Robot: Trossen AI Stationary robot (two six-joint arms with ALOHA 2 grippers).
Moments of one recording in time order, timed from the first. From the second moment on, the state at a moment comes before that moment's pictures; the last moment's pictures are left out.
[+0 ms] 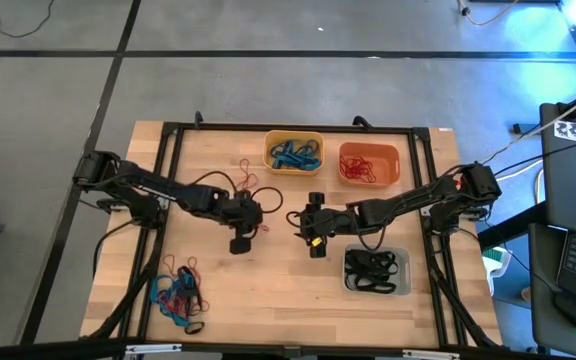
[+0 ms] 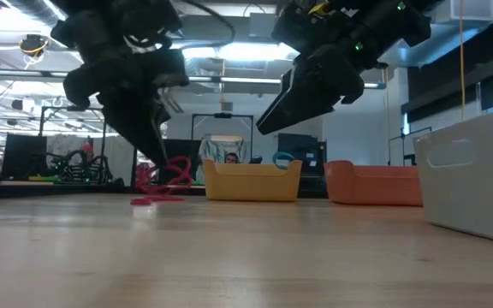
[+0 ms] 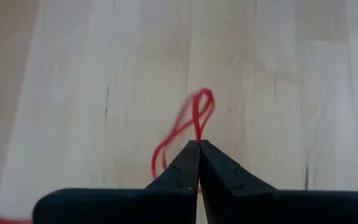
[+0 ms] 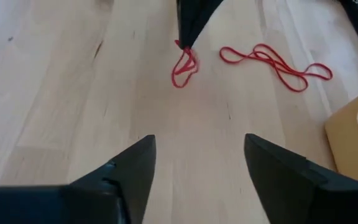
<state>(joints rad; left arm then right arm) -0.09 1.48 0.77 -0.32 -0.09 -0.15 0.19 1.68 0.99 0.01 0.27 -0.10</state>
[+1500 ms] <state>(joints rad) -0.11 1.48 0.78 0.09 -0.14 -0.03 0.17 1.74 0.99 0.22 0.25 -0.14</state>
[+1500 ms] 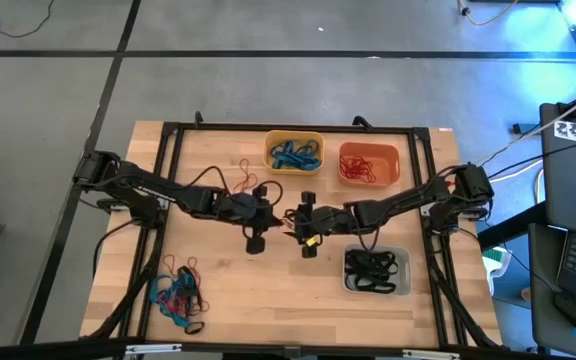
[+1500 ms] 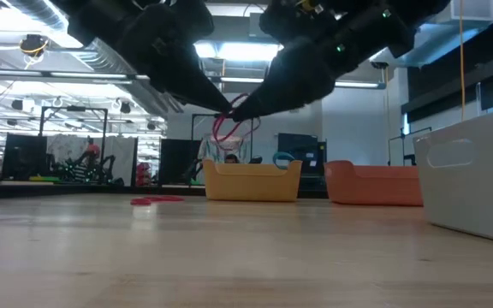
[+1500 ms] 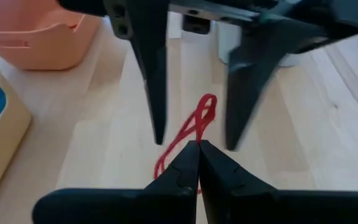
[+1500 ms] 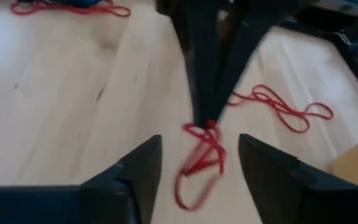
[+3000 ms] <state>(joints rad) -0.12 1.34 0.78 -0.16 -0.15 -0.12 0.15 1.48 0.99 -0.27 0.57 -0.13</state>
